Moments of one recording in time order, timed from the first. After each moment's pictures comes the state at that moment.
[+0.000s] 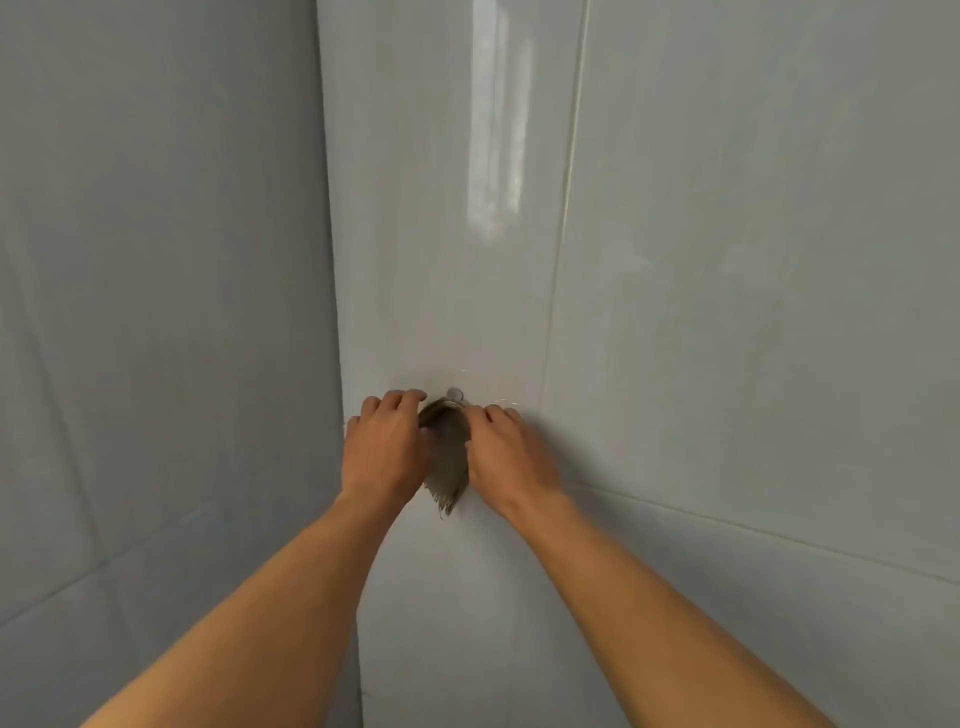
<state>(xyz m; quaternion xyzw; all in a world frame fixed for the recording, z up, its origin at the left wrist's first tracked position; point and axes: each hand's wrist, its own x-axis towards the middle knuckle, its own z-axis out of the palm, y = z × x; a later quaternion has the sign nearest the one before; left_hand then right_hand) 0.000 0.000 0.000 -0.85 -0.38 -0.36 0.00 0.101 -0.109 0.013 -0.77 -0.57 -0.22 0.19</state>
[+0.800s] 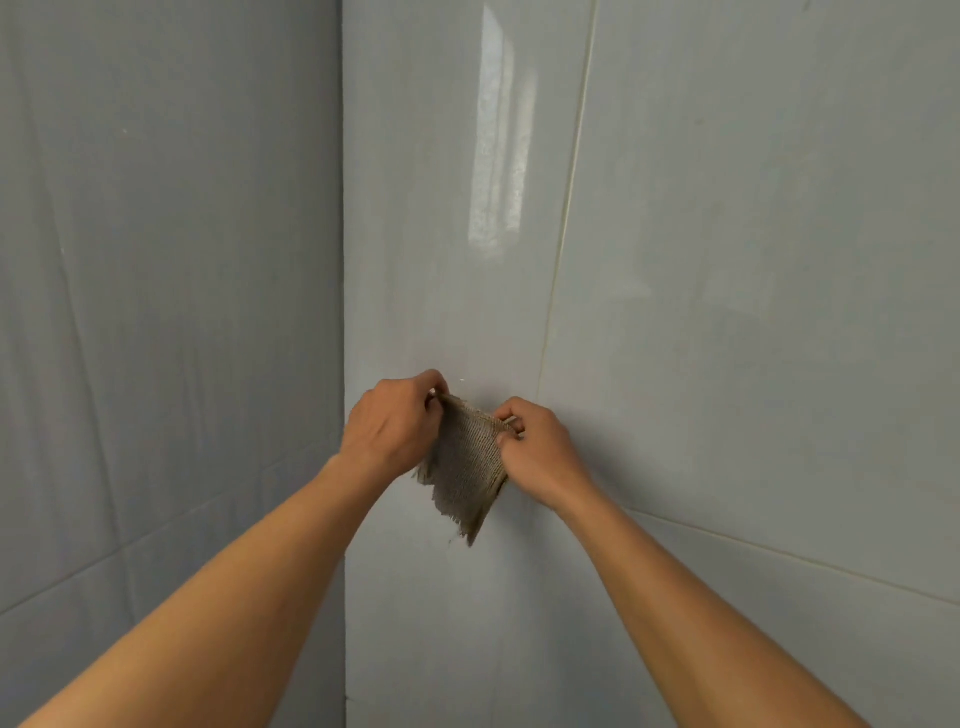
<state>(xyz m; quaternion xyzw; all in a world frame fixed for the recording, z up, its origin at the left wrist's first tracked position) -0.020 -0.019 0.052 -0.87 -0.31 -0.38 -0.09 0.105 -0.150 0.044 -0.76 -0.47 0.02 0.45</state>
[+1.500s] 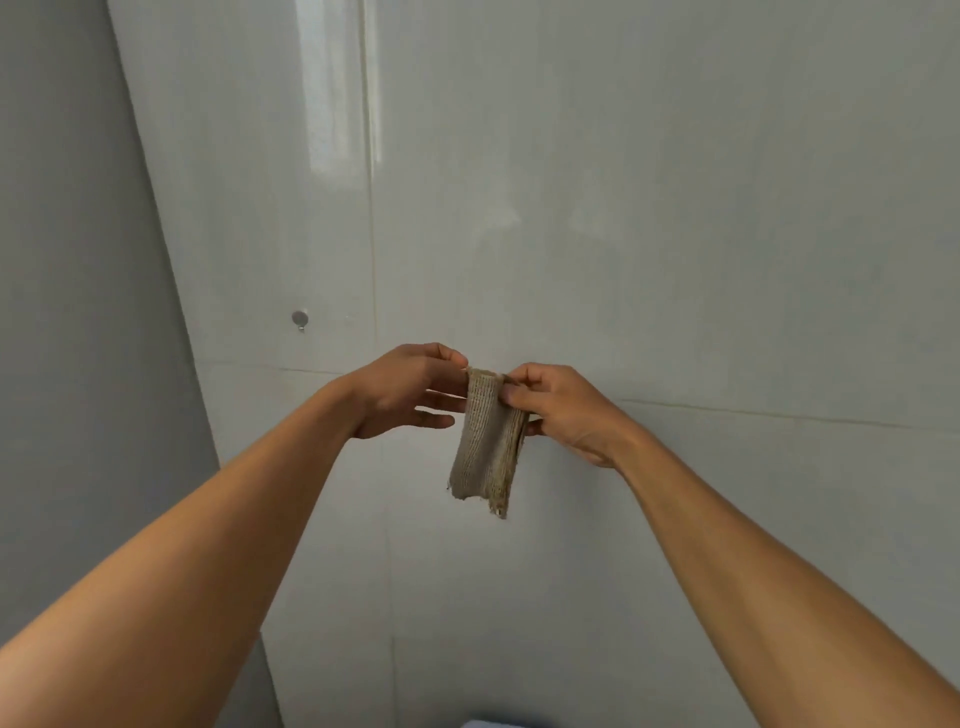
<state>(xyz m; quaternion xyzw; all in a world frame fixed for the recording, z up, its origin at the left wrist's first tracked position) 0.026 -0.204 0.046 -0.75 -0.13 -0.08 -0.64 0.161 -0.370 0.013 -0.70 -0.41 0.20 0.54</state>
